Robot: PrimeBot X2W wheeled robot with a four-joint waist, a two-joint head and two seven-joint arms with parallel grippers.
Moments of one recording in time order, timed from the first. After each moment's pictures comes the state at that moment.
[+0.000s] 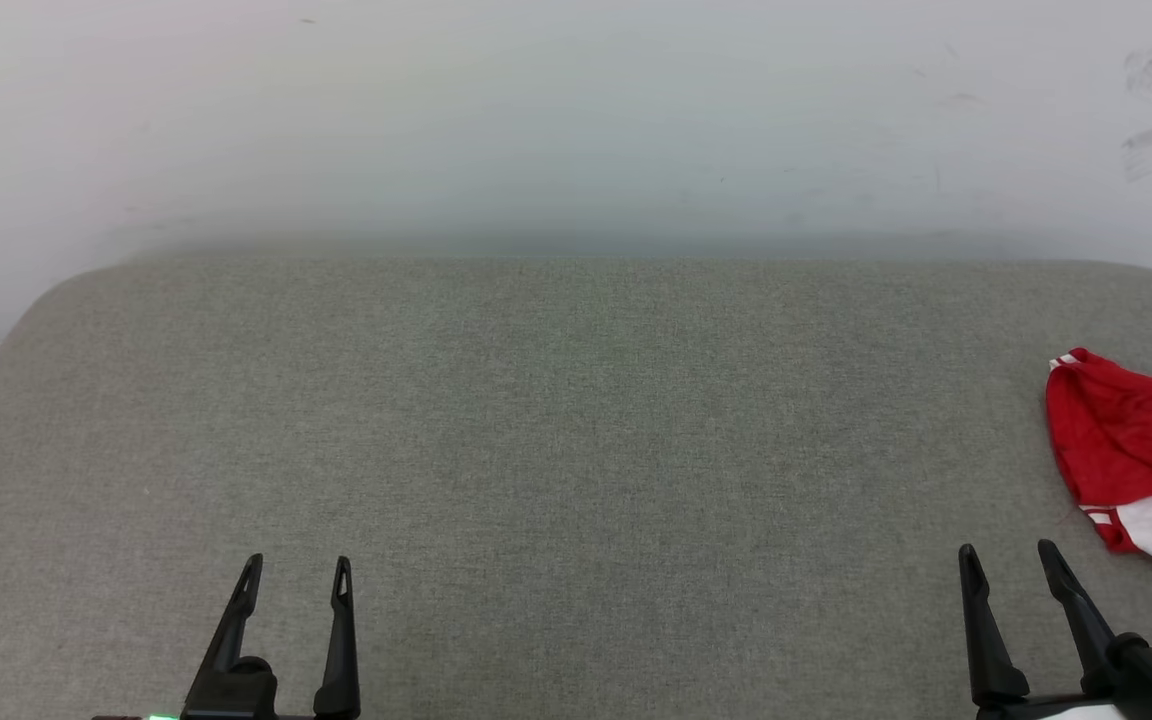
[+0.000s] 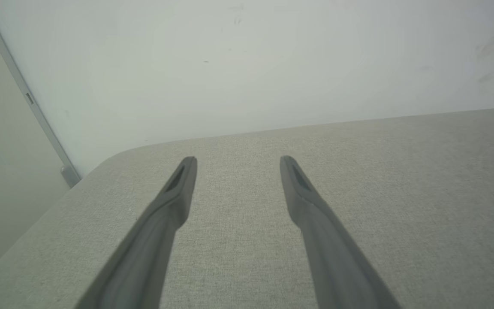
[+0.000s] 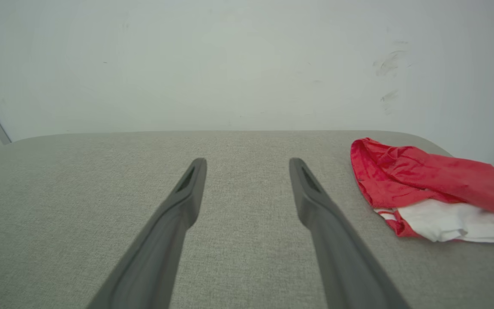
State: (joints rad) left arm 0.18 0.14 -0.09 -0.03 -0.03 0.11 -0.26; right arm 0.15 -0.06 -0.08 0.05 0.11 0.13 -0.26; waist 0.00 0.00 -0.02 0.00
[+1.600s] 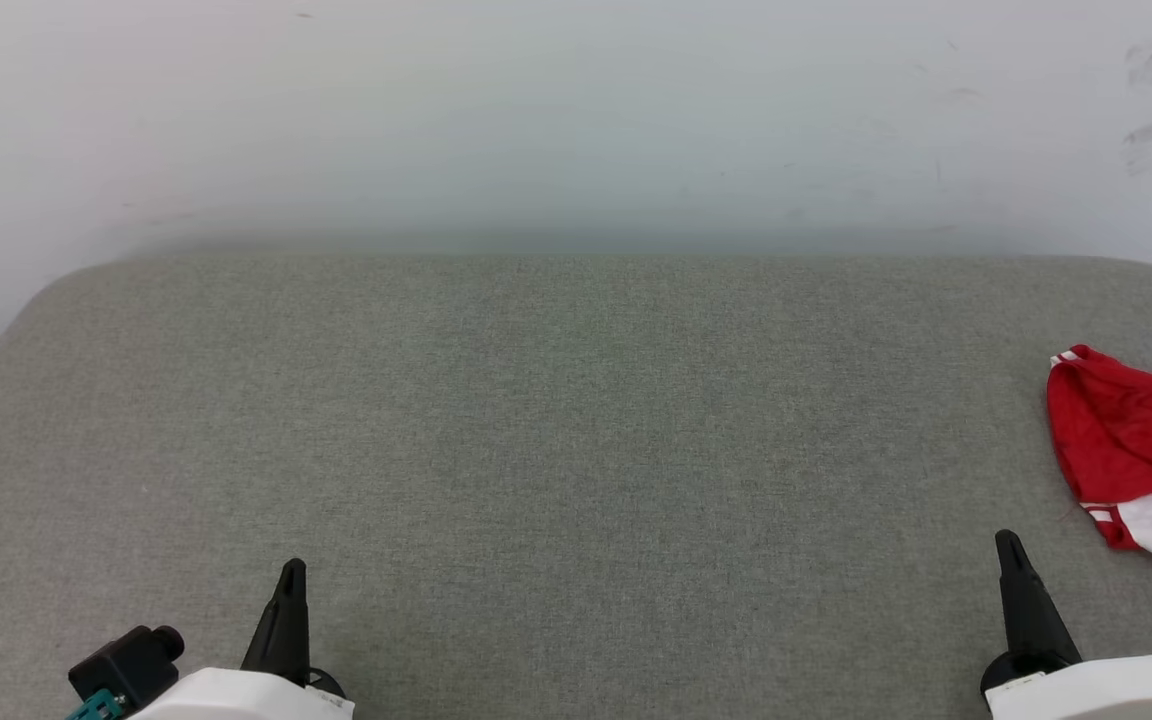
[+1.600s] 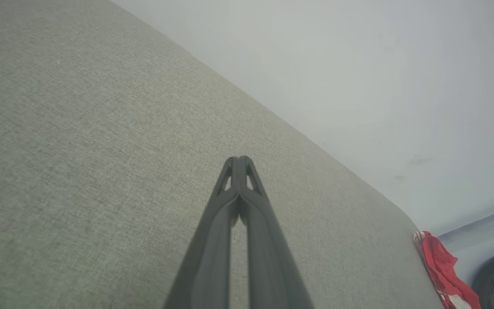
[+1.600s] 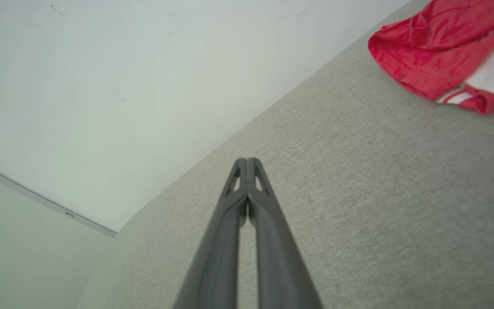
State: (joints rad) left arm 0.07 0.12 -0.05 0.13 -0.76 0.00 -0.13; right arm 0.06 -0.06 -0.06 0.17 0.79 0.13 -0.11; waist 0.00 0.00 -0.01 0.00
